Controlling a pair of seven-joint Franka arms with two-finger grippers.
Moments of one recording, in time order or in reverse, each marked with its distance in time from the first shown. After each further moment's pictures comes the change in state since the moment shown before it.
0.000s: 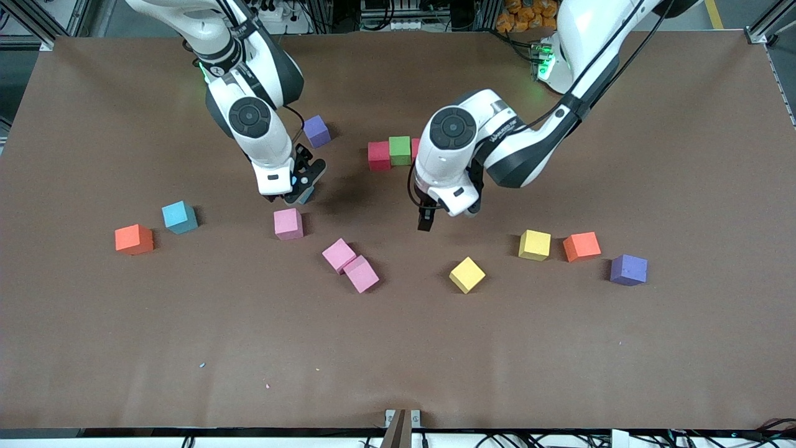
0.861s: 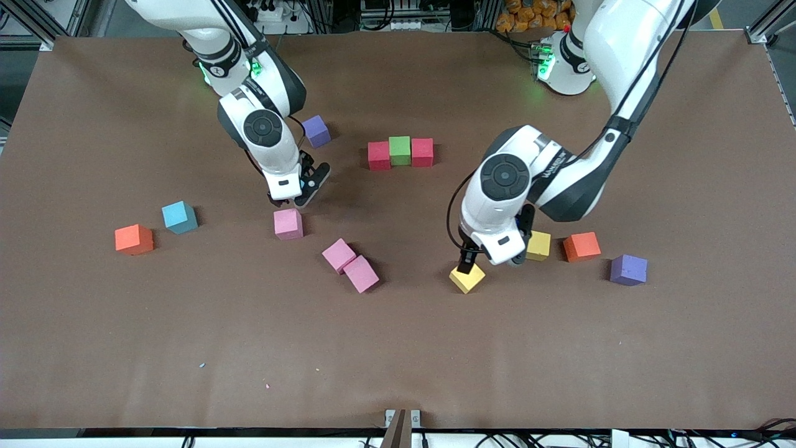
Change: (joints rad) left arm 0.042 -0.005 0.137 0.121 0.004 -0.117 0.373; right arm 0.009 0.081 -0.008 -0.030 -0.103 0.090 -0.020
